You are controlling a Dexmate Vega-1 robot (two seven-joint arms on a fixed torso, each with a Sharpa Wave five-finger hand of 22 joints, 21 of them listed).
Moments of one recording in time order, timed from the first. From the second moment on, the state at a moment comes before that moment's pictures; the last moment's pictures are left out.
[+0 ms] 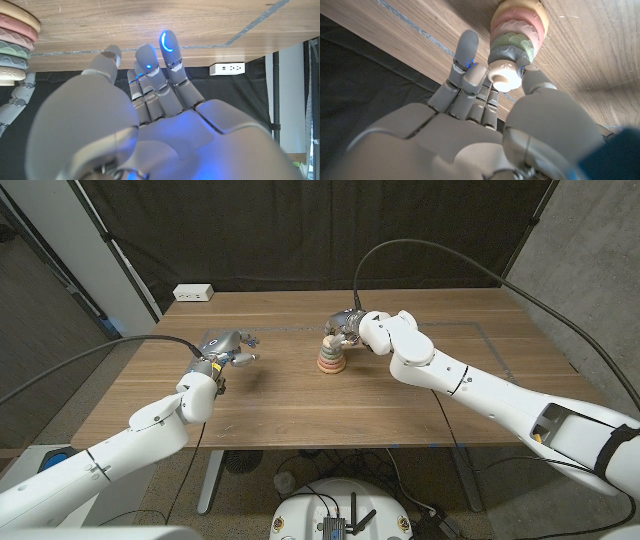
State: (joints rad) left arm 1.13 0.99 0.40 -2.05 0.28 0.50 0.38; left_hand 0.96 0.00 0.41 -0.17 0.34 0.66 -0.03 0.21 0.24 0.75 -0.15 0.20 0.54 1.16 -0.22 1.29 0.66 0.83 -0.10 1.53 0.19; right arm -0.42 -0.55 -1.01 -1.87 -0.92 -0.53 0.63; right_hand 0.87 -0.06 0.55 -0.16 0.35 0.47 -0.06 0.24 0.30 0.52 -0.10 0.18 0.63 1.11 -0.20 1.50 1.22 1.04 -0.17 1.42 0.19
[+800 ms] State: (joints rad) left arm 1.14 0.99 0.40 -2.05 0.28 0.50 0.38; left_hand 0.96 0.00 0.41 -0.17 0.34 0.66 -0.03 0.21 0.24 0.75 -0.15 0.20 0.54 1.16 -0.22 1.29 0.66 0.83 -0.10 1.53 0.19; right arm -0.43 -0.56 -0.99 -1.89 -0.96 -0.52 0.66; right_hand 0.85 -0.08 0.54 -0.16 0.34 0.41 -0.04 0.22 0.31 0.47 -0.07 0.18 0.62 1.08 -0.19 1.49 1.22 1.03 -0.17 1.41 0.19
